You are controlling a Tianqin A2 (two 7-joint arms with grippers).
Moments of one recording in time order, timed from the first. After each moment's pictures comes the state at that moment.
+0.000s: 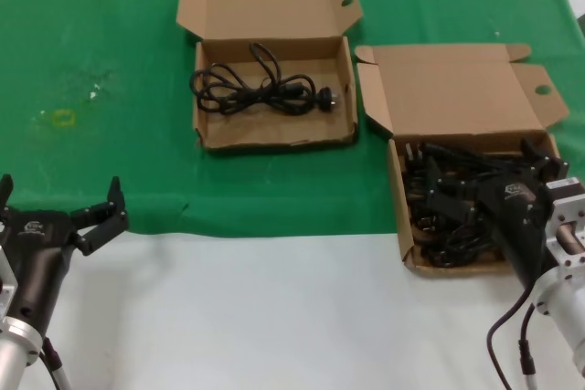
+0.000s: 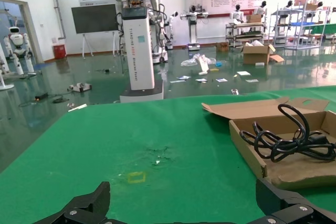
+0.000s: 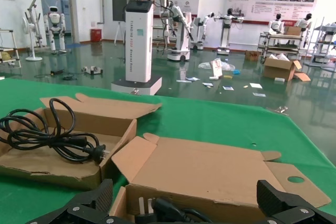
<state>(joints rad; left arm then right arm) 0.00 -0.30 1.60 -1.60 -1.80 0.00 0.00 0.05 0.29 -1.64 1.56 1.80 -0.02 -0.01</state>
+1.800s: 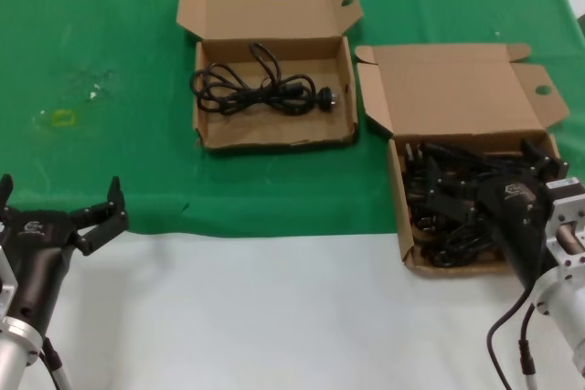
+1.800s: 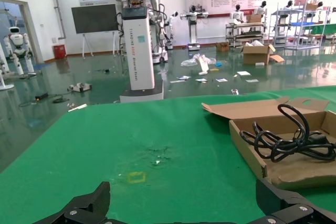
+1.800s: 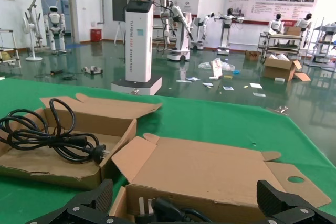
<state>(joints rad) 0.00 -0.30 1.60 -1.60 -1.80 0.00 0.00 0.05 0.29 -1.64 1.56 1.80 -0.02 -0.01</state>
